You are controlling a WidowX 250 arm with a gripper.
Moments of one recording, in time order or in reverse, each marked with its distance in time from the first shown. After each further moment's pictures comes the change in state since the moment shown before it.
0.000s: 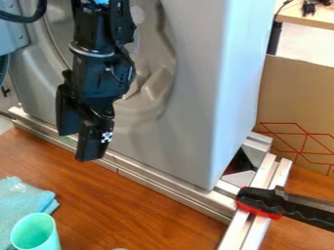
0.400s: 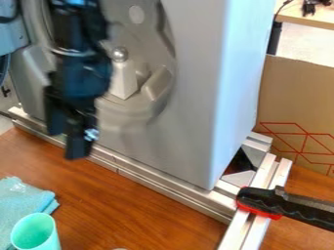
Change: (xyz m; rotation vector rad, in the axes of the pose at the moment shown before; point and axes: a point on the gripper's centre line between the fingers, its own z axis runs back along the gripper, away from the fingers) arm -0.022 0.036 -0.011 -0.043 -0.035 0.098
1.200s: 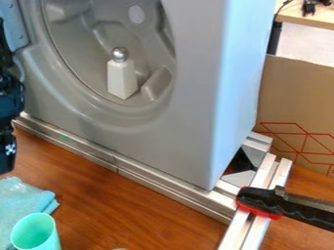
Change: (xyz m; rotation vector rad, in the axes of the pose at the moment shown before) arm -0.053 0.065 -0.063 -0.090 0.057 0.212
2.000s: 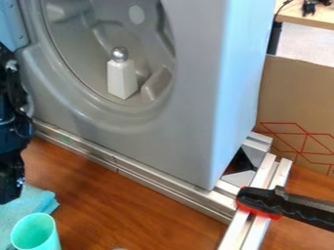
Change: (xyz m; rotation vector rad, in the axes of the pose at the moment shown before) arm 0.013 0.008 -0.047 0.076 0.022 0.043
